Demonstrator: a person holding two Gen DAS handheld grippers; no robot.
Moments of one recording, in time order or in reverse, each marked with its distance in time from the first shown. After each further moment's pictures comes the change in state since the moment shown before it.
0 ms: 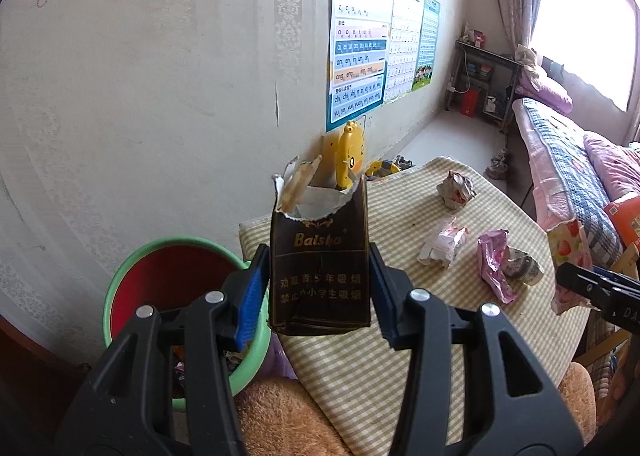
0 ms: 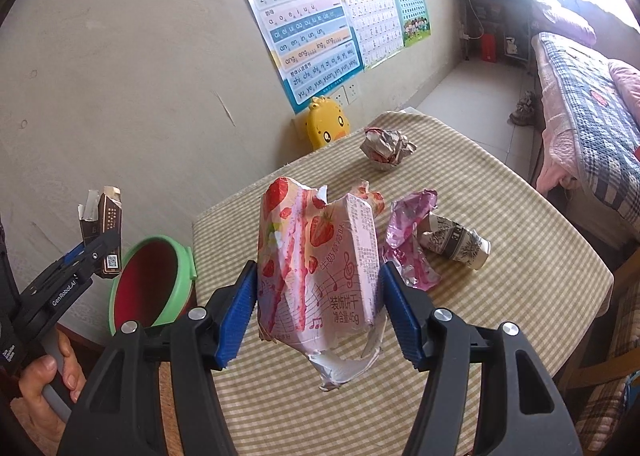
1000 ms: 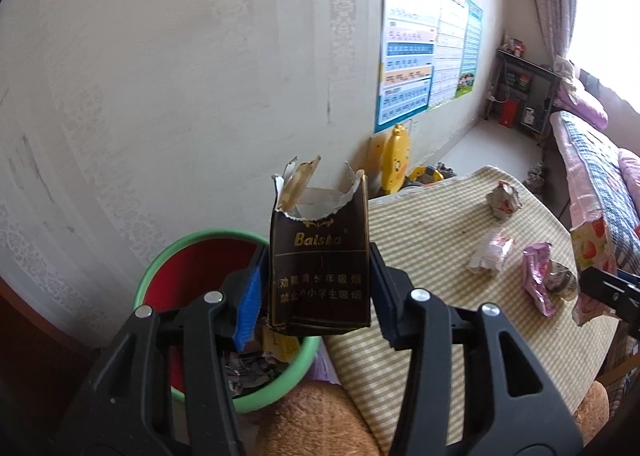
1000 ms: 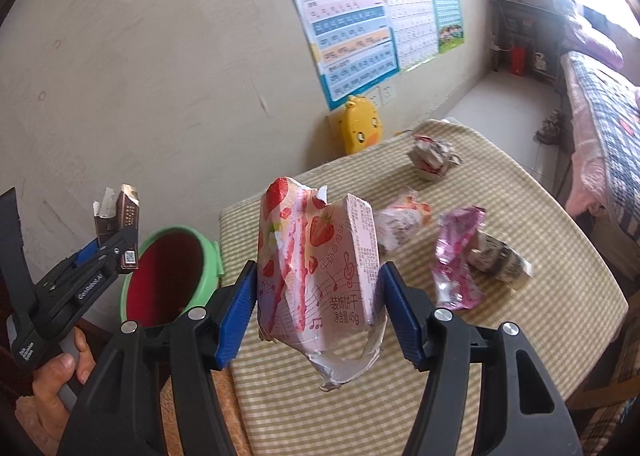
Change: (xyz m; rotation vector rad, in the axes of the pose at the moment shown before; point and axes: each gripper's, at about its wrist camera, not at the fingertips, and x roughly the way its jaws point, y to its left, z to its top) left arm 0.011 0.039 -0.004 -0.073 -0.003 0.132; right arm 0.020 0.049 0.009 -0.096 0.017 0.058
